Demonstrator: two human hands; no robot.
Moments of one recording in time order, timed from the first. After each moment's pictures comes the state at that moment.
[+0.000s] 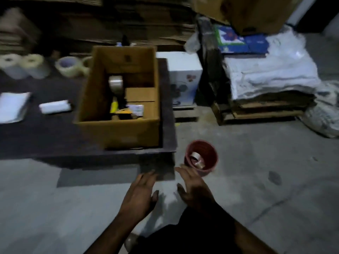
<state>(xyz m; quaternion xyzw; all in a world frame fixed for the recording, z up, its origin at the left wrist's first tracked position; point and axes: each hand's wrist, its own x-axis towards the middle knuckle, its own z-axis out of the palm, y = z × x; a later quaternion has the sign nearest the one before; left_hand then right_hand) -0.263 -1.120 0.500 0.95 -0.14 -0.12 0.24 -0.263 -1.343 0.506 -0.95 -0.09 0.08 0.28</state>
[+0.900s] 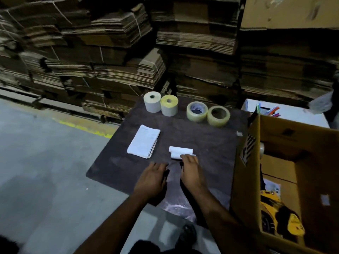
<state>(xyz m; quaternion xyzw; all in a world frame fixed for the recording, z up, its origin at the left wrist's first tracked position) -0.042 -0.684 0.517 0.99 -0.01 0.00 0.14 0.041 -0.846 0.495 -0.95 -0.19 0.08 0.23</state>
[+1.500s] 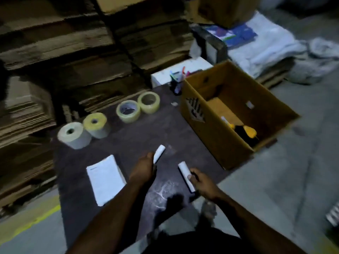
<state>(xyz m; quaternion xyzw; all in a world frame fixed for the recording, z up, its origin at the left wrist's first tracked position) 0.089 -0.662 0.484 0.94 -0.23 -0.17 0.20 -0.075 -0.857 0.484 -0.82 0.22 0.12 0.51</state>
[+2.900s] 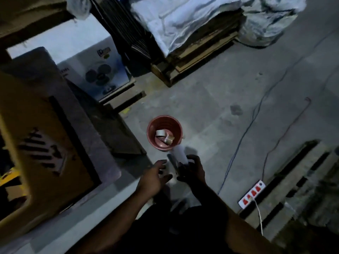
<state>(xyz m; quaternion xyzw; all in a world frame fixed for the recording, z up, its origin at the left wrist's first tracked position) -0.137 -1.314 0.406 0.81 -0.14 -0.45 0.35 -0.228 -1.456 0.423 -0.51 0.54 0.03 0.66</state>
